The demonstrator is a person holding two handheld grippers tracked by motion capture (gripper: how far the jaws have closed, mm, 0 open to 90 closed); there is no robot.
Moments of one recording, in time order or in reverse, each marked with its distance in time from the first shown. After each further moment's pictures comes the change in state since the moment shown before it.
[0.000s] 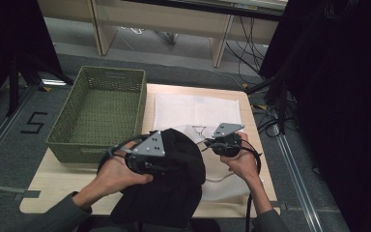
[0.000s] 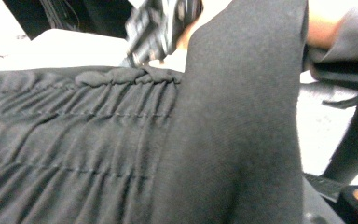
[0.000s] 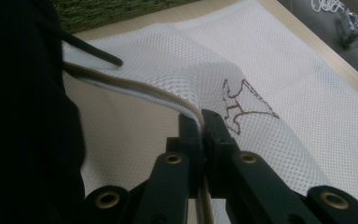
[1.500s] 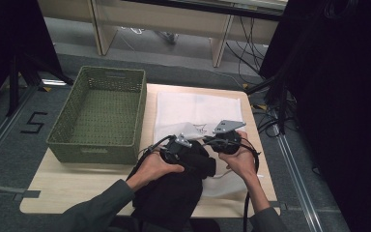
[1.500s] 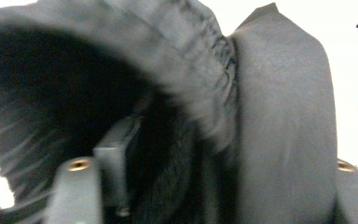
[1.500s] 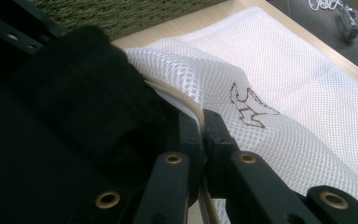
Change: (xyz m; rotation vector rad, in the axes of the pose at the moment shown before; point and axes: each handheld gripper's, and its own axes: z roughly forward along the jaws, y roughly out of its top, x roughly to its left) left arm 0.047 -0.021 0.106 0.173 0.070 -0.267; right arm -0.005 0.002 0.003 -0.045 0.010 0.065
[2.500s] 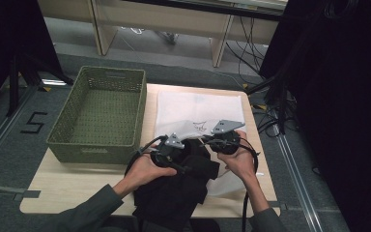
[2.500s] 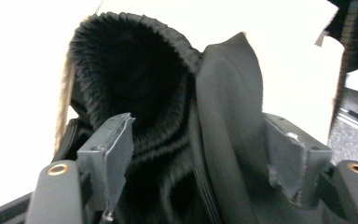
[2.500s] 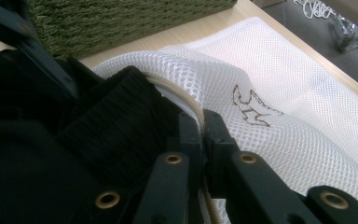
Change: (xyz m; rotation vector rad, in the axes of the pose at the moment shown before) left arm -0.008 -0.011 -0.040 -0.040 0.006 0.028; right arm 0.007 0.006 -0.003 -0.011 -0.018 -0.018
